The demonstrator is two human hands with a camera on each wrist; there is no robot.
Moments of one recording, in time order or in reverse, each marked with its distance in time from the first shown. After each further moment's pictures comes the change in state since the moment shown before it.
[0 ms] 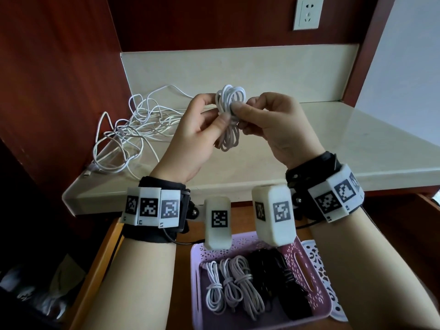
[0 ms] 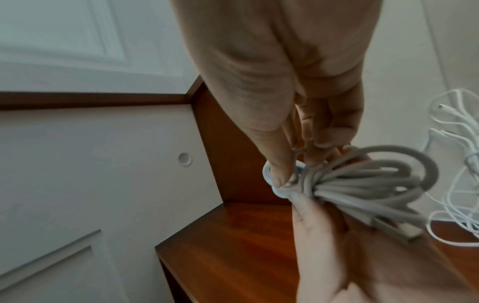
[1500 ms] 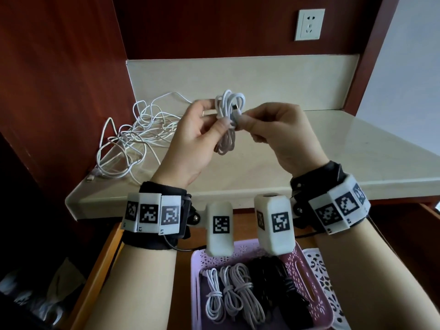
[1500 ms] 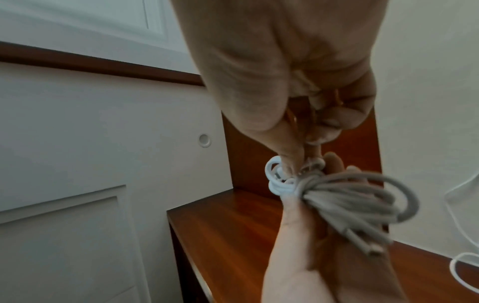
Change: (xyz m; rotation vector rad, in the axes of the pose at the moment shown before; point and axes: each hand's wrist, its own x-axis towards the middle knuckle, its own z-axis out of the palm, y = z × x) left_hand 0.004 0.002 0.000 -0.048 0.093 0.022; right_hand -0.005 -0.004 -0.002 -0.141 0.020 -0.103
